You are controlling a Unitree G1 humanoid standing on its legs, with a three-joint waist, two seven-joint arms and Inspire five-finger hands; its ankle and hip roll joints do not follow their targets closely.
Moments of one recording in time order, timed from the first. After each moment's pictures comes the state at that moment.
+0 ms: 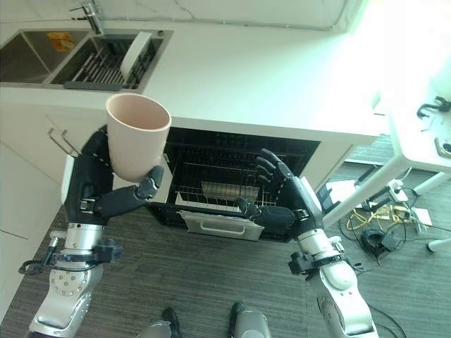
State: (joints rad) left arm 0.04 0.41 -0.10 -0.22 -0.21 -0.44 0.27; right arm 0.11 -0.47 0.02 -0.27 0.49 -0.06 0.13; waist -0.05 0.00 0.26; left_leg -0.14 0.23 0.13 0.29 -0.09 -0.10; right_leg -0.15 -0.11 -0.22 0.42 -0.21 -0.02
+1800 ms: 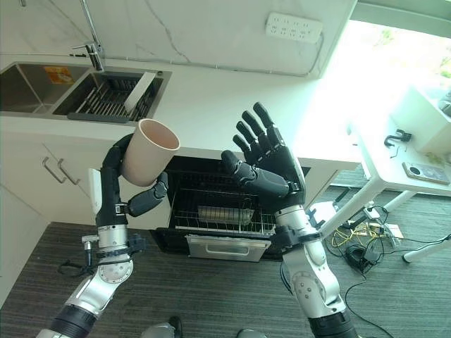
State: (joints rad) left arm -0.14 0.41 -0.25 0.18 0.28 -0.46 0.74; right arm -0.11 -0.36 0.14 -0.27 0.88 -0.15 0.08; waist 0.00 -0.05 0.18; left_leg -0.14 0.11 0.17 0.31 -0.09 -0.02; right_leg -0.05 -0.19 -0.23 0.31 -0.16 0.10
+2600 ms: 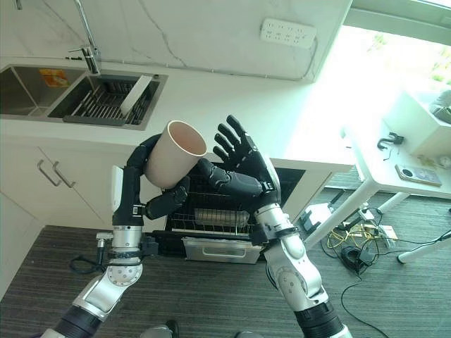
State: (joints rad) left arm -0.15 0.41 -0.36 0.08 0.28 -0.44 0.66; right arm -0.20 -0.32 0.25 -0.19 0.83 -0.07 0.00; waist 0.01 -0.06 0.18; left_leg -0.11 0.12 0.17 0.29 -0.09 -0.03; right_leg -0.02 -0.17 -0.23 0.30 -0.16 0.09
